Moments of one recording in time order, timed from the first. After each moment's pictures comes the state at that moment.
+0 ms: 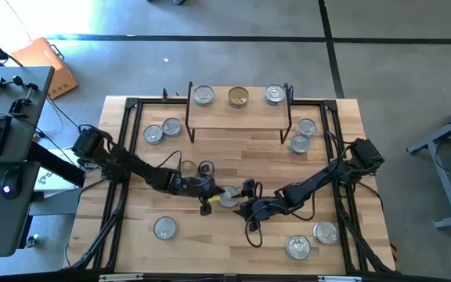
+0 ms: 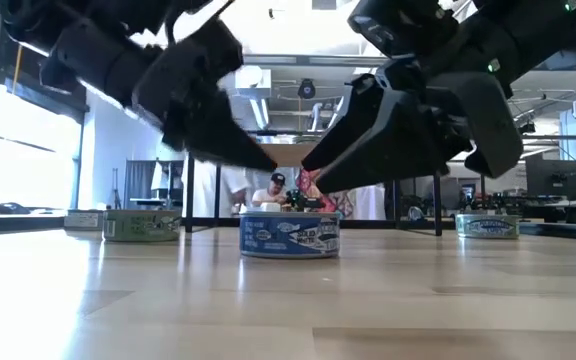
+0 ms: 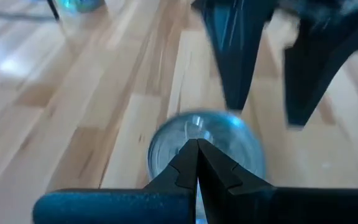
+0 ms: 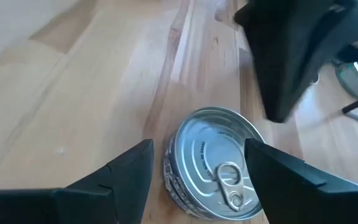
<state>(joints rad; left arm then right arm) -0.29 1.72 0.69 0.46 -0.32 -0.21 0.44 1.83 0.90 0.28 0.45 -0.13</state>
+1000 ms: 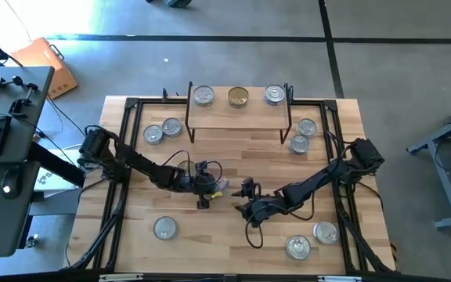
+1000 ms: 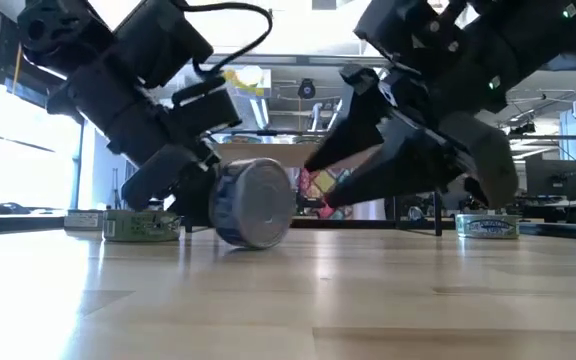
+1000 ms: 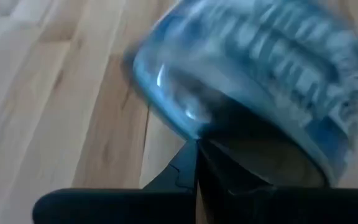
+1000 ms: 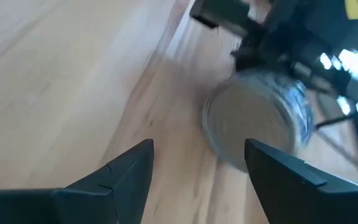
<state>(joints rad) -0.23 1.78 0.69 0.31 -0.35 -0.09 0.44 1.83 0.90 0.25 0.50 -0.39</state>
